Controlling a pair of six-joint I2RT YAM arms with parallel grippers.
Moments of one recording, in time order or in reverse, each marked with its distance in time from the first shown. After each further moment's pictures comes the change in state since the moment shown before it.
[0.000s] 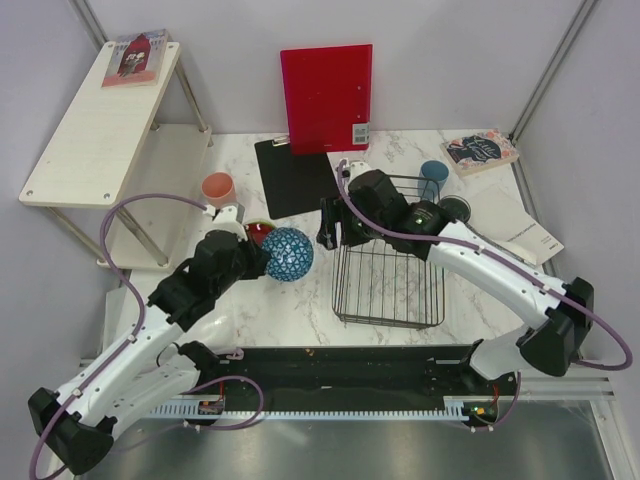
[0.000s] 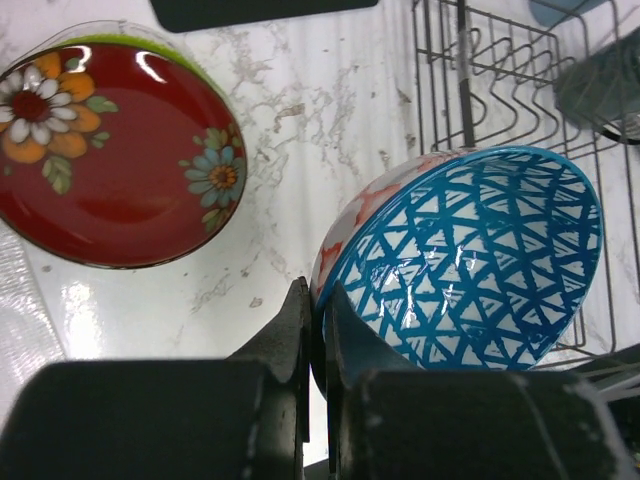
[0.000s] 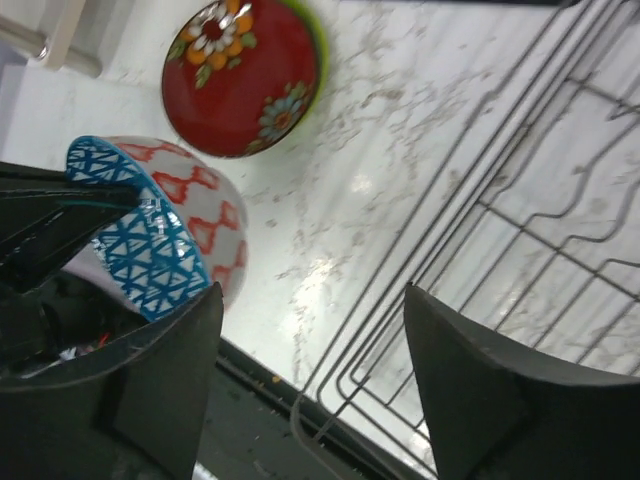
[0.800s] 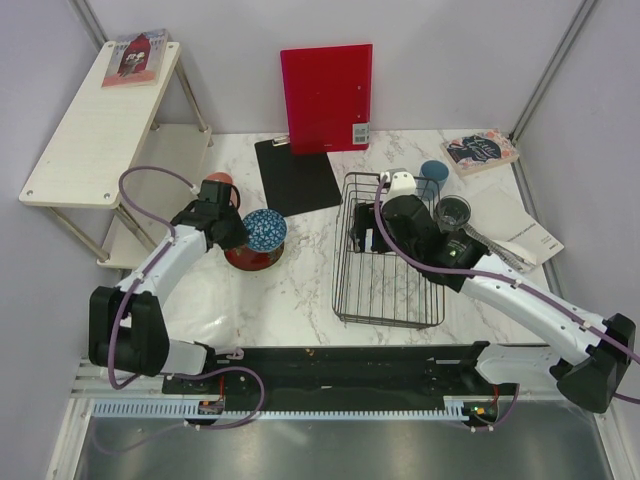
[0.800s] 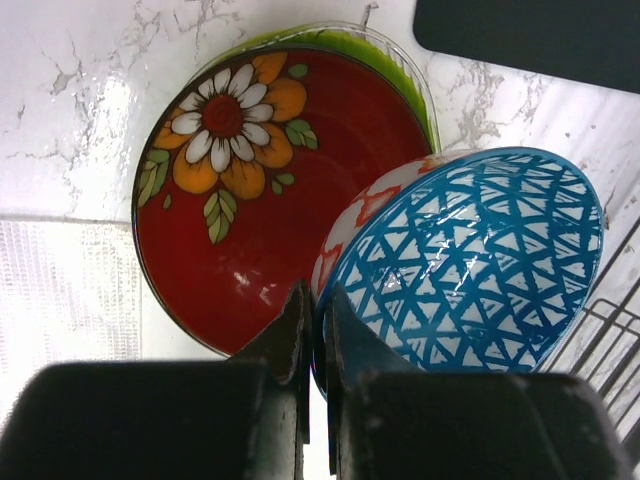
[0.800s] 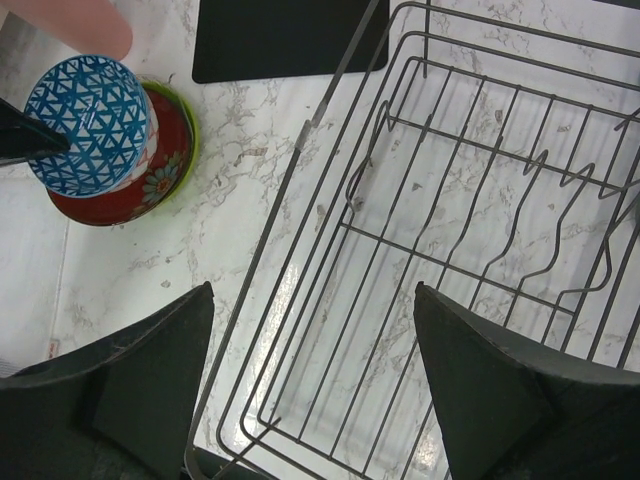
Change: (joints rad) left arm 0.428 0.590 0.240 -0.097 0.149 -0.060; right arm -0.005 -0.277 -0.289 0.136 0.339 -0.037
